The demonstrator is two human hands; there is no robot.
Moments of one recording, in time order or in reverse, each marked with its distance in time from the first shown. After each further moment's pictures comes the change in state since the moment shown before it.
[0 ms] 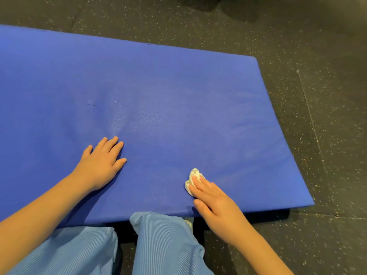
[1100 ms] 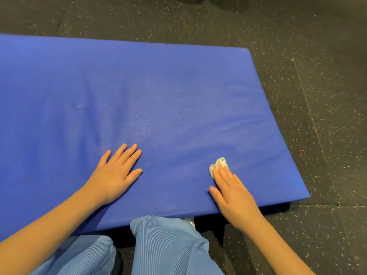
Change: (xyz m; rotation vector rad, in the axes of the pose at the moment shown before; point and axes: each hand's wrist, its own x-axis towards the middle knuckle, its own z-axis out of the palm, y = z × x) left_hand -0.004 0.038 0.014 0.014 0.029 0.224; right_hand -0.002 0.051 -0.013 -0.230 0.106 0.210
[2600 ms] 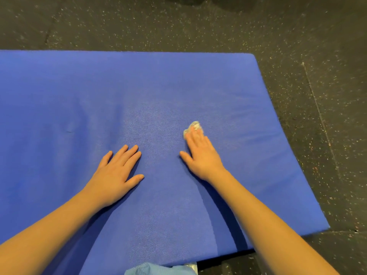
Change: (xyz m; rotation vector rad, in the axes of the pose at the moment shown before) left_hand 0.066 -0.015 -0.024 0.032 0.046 0.045; right_hand 0.190 -0.017 -0.010 -0.033 0.085 -0.121
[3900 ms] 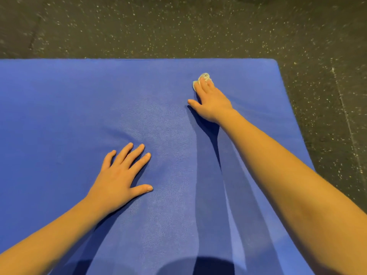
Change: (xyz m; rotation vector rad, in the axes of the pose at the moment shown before) left_hand 0.081 -0.033 -0.011 0.077 0.118 0.121; right_hand 0.222 0.051 -0.076 -0.189 -0.043 -0.008
